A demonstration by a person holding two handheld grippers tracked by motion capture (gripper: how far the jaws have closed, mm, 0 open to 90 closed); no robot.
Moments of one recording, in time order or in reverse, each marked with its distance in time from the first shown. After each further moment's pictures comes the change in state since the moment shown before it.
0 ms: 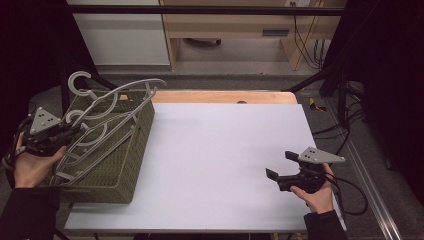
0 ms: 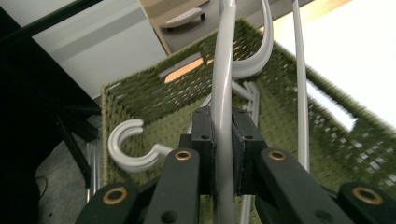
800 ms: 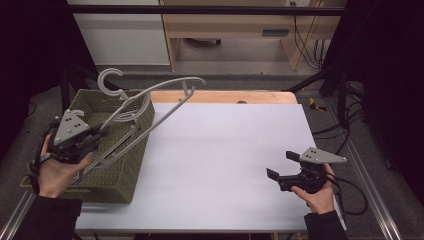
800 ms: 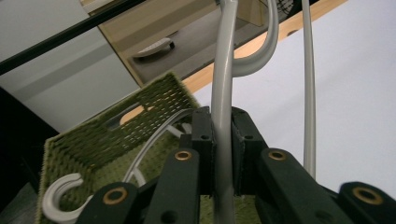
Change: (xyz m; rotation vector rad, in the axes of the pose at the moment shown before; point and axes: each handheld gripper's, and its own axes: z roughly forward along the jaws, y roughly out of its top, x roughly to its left) left arm -0.072 0.049 -0.031 -0.098 -0.098 0.045; right arm -0.001 0.000 -0.002 -0.008 0.001 0.004
